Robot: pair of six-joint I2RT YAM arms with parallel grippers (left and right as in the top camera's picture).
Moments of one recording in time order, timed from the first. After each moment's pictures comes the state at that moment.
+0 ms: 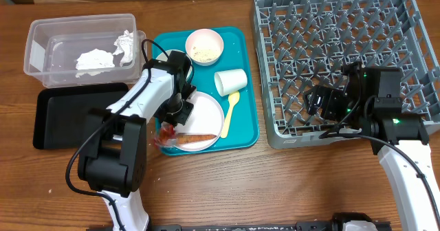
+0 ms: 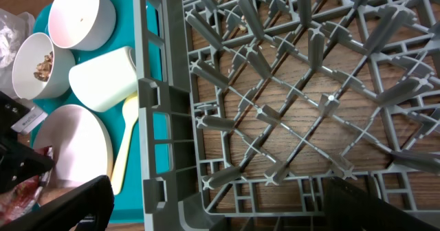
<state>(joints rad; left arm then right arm) -0.26 1.98 1.33 -1.03 -0.05 0.13 -0.02 1.20 1.00 -0.76 -0.31 0.23</state>
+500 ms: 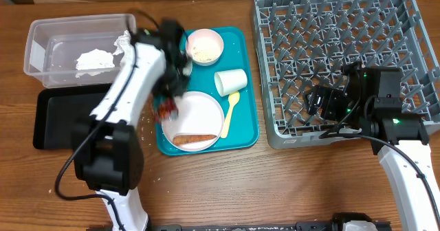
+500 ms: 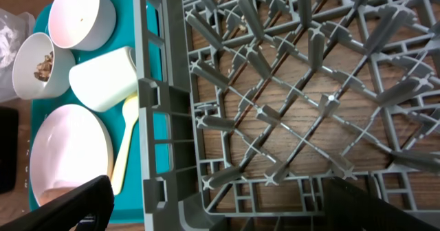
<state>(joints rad) -0.20 1.98 1.78 -1.31 -0.01 0.09 -0.02 1.20 1.00 -0.76 -0.31 0.23</state>
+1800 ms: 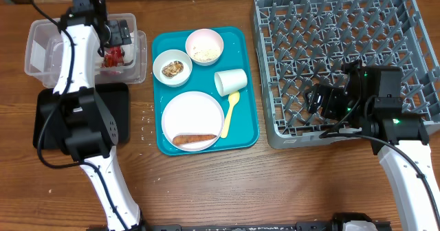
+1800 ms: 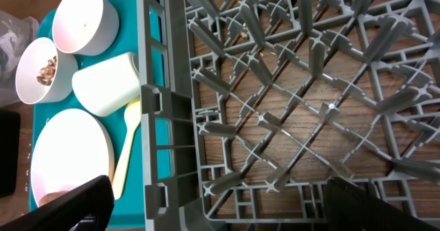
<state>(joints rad) 0.18 2.29 2.11 -0.90 -0.05 -0.06 -0.02 1.20 1.00 -0.74 -0.31 0.23</state>
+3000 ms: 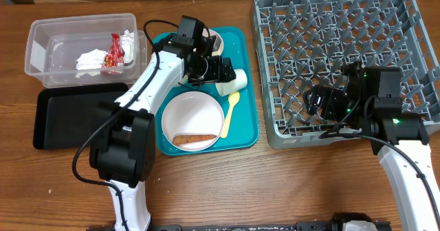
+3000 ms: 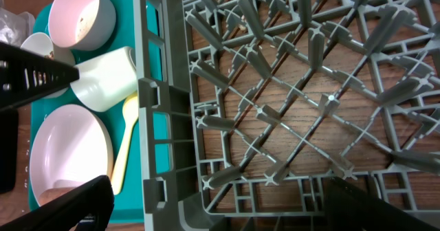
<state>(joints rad) -0.30 2.07 1.60 -0.70 0.49 -0.31 -0.02 1.20 1.00 -0.76 -0.31 0.23</state>
